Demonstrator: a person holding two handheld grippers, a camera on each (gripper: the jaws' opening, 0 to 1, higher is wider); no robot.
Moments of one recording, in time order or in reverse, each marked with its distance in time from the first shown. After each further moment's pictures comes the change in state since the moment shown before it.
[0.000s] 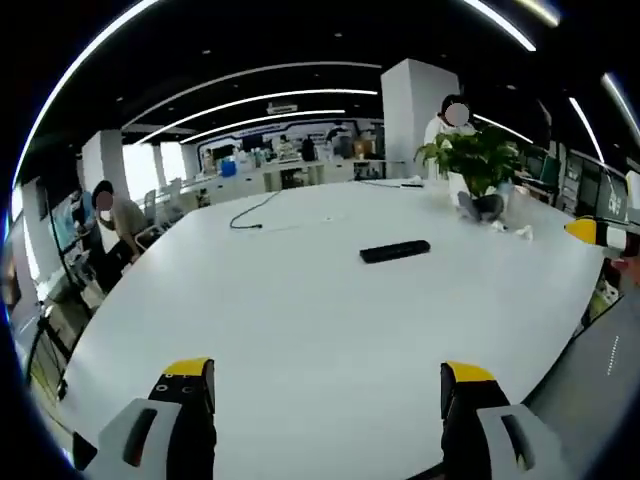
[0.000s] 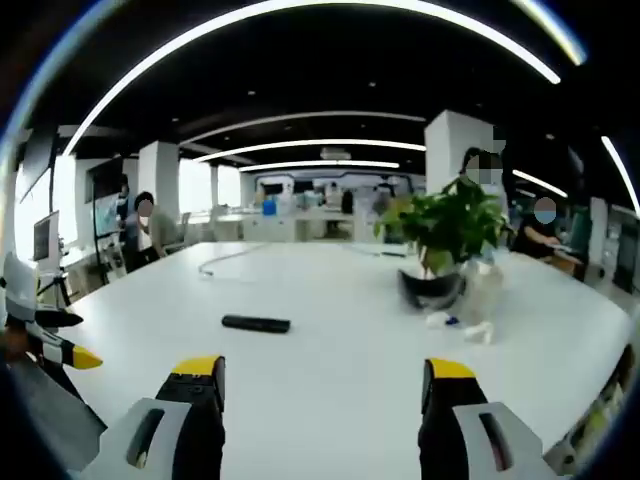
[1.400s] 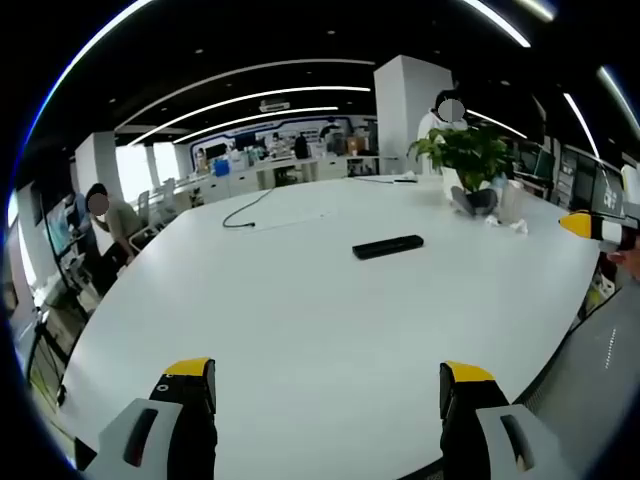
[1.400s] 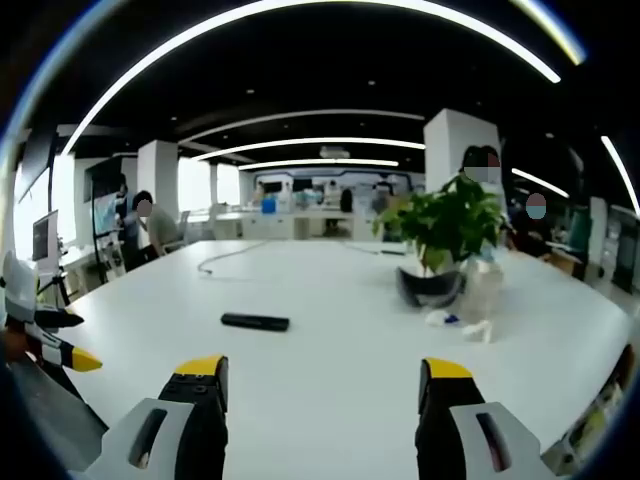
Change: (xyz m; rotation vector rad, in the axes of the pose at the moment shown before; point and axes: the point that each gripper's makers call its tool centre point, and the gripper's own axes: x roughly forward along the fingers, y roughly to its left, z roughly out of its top) left arm 0.000 -0.005 -0.002 0.022 0.015 -0.024; right arm 0.000 -0.001 -0.003 -0.001 0.013 -0.004
